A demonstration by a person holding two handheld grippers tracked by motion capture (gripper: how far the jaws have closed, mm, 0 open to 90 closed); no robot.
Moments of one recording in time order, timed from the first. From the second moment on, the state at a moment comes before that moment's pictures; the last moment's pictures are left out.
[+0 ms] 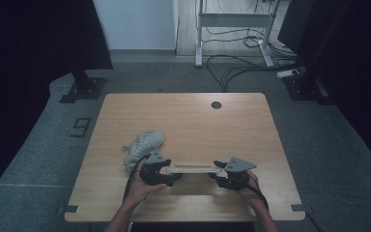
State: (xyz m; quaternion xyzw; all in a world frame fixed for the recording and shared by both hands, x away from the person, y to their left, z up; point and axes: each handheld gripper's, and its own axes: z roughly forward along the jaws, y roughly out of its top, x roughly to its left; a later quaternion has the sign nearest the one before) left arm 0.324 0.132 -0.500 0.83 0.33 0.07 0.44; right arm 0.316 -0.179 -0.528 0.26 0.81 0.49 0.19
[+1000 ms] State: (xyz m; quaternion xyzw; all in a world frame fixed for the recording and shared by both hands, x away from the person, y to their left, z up) left arm 0.326 0.132 -0.507 0.84 0.36 0.05 0.41; right arm 0.315 -0.178 -0.528 0.37 0.80 0.46 0.13
